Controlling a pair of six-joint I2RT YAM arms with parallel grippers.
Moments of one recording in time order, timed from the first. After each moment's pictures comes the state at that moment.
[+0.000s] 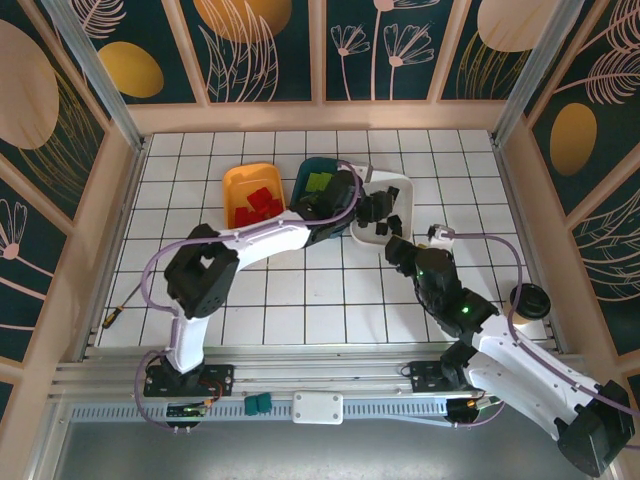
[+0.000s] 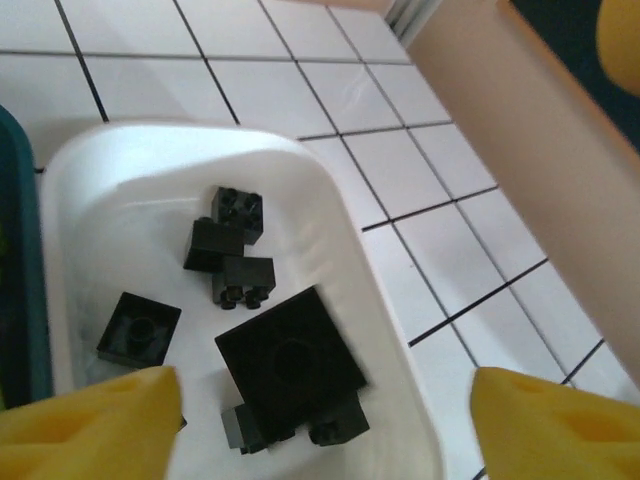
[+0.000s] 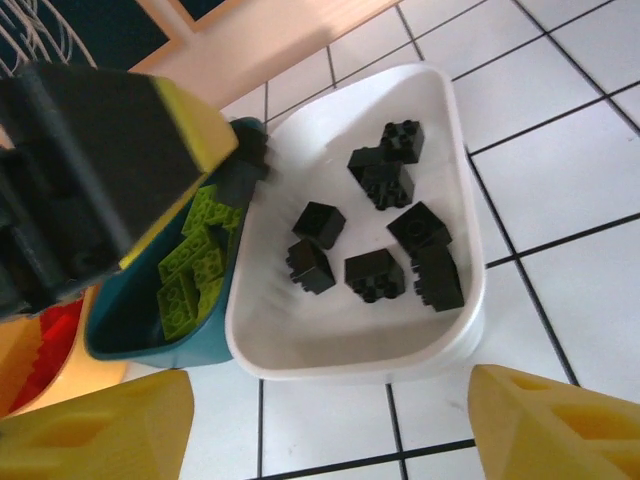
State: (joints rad) left arm -0.84 2.03 1.52 0.01 -0.02 -0.57; right arm 0.68 0.69 0.41 -0.16 0.44 0.75
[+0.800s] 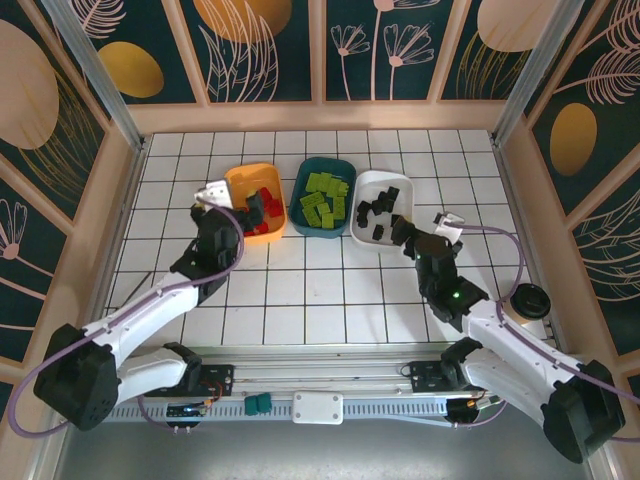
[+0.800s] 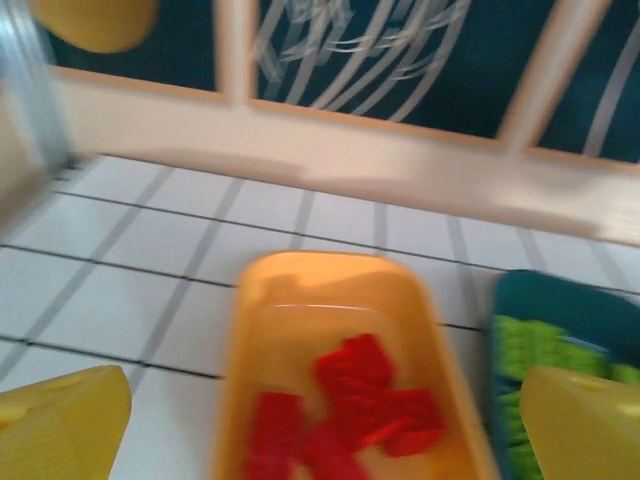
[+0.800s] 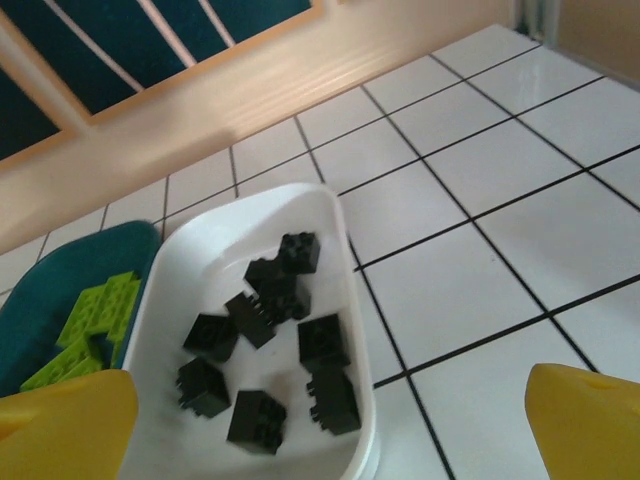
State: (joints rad) left arm -0.52 1.13 0.60 0.26 -0.62 -0.30; right arm 0.56 0.87 0.43 0.04 0.62 0.60
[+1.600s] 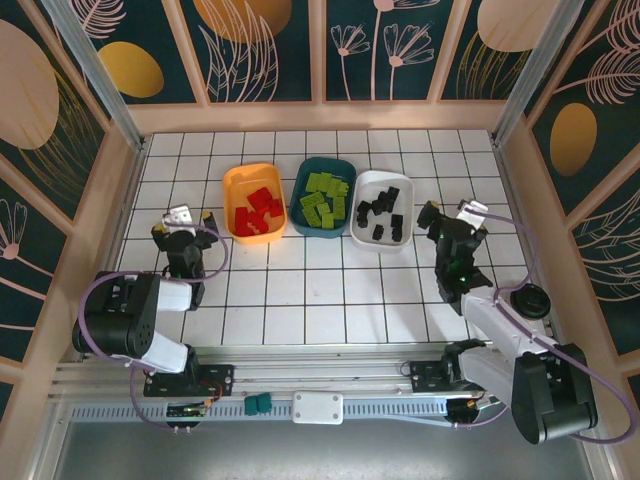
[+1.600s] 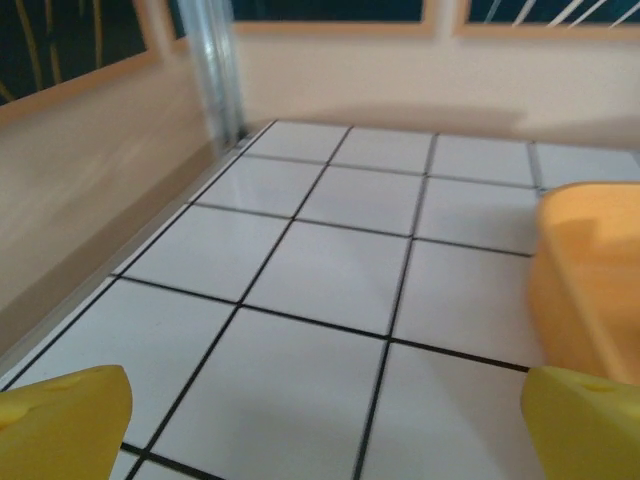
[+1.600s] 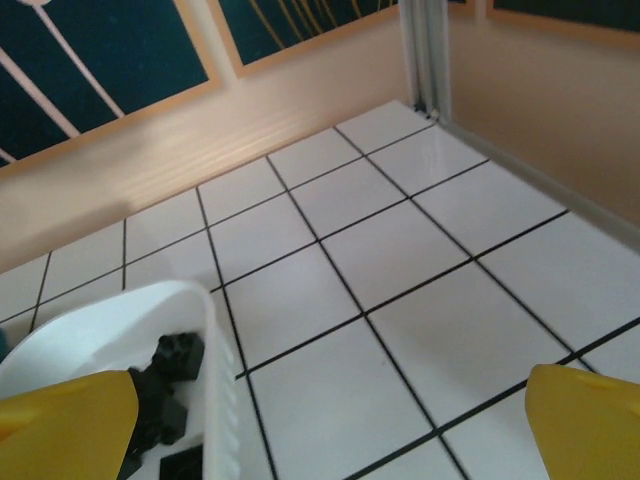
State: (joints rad) left arm -0.06 1.51 0.25 1.08 -0.33 -0.07; right arm 0.23 1.02 0.41 0.33 0.49 0.38
